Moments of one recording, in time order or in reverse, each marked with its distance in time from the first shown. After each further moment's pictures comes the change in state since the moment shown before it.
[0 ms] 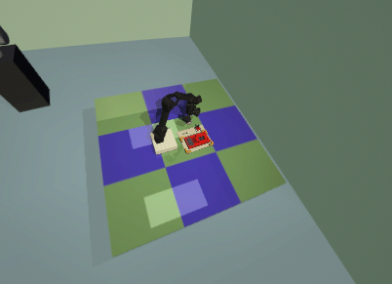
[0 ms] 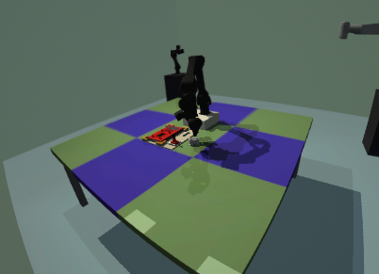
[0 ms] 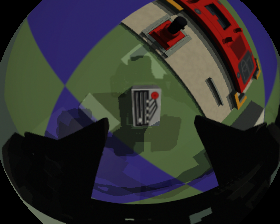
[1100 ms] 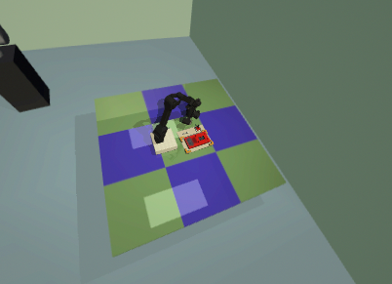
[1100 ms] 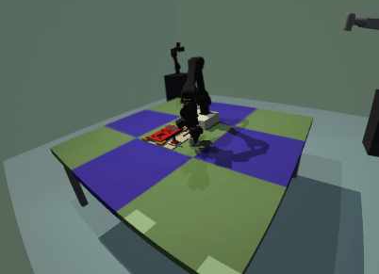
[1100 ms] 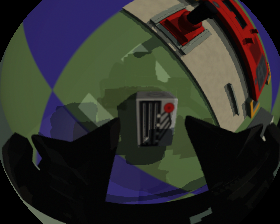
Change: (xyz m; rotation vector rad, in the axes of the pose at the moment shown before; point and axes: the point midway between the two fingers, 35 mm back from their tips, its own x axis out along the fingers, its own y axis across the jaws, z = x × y) arm 0.040 0.006 -0.001 -0.007 -0.001 0.001
